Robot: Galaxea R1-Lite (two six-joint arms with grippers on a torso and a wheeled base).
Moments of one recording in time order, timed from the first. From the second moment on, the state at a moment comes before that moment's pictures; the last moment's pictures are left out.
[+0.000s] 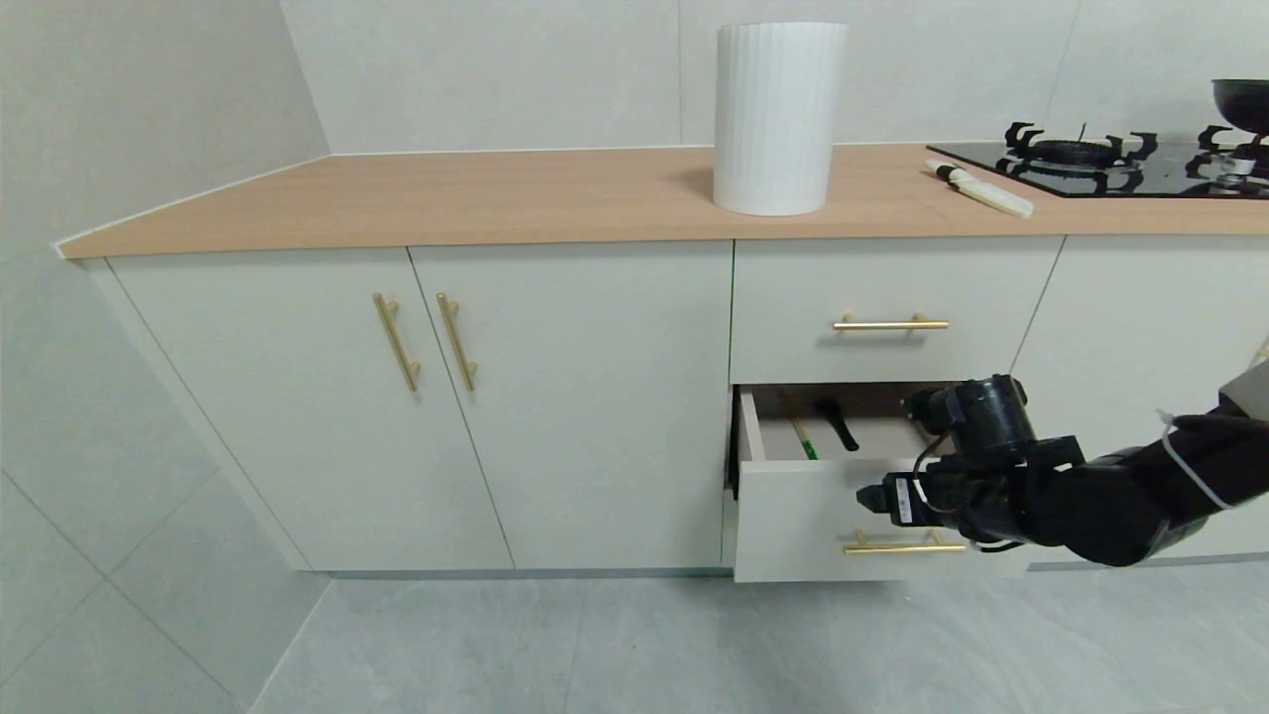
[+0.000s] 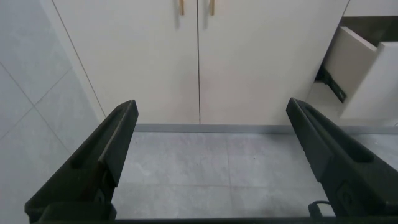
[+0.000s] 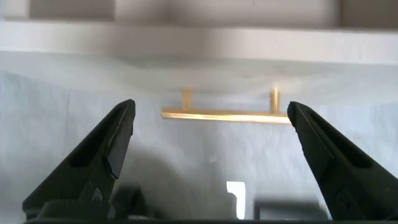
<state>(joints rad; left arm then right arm) 0.00 0.00 0.00 0.00 0.03 0.00 0.34 2.01 -0.91 -0.39 -0.21 0.20</state>
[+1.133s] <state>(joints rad) 0.00 0.00 0.00 0.00 0.03 0.00 0.20 2.38 -1.27 -0.70 -0.19 0.09</state>
